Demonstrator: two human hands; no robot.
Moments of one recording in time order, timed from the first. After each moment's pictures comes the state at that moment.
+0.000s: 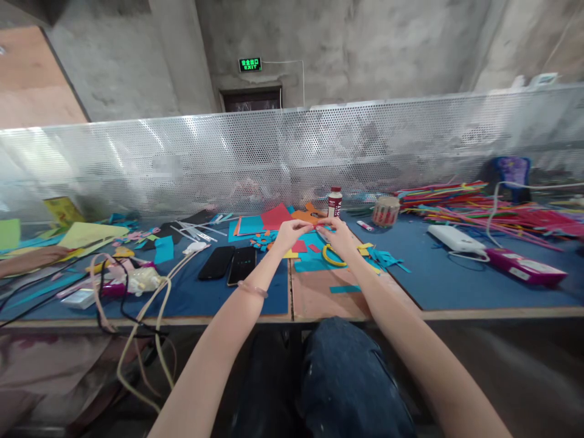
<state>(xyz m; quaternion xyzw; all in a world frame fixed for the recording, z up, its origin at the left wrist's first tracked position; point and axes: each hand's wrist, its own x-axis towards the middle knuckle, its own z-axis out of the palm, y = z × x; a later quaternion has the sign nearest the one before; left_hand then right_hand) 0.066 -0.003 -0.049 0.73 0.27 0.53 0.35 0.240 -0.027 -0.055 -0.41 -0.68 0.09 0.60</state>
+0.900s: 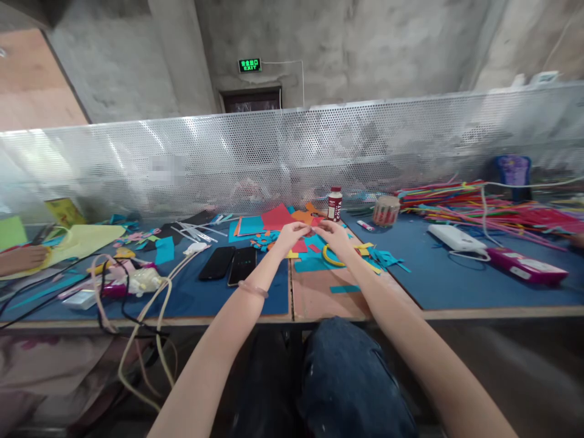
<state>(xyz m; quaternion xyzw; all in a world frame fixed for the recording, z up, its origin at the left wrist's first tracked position) 0.065 -0.005 -0.054 0.72 0.27 0.50 0.41 0.231 -0.022 -0.063 -0.39 -0.65 0.24 0.61</state>
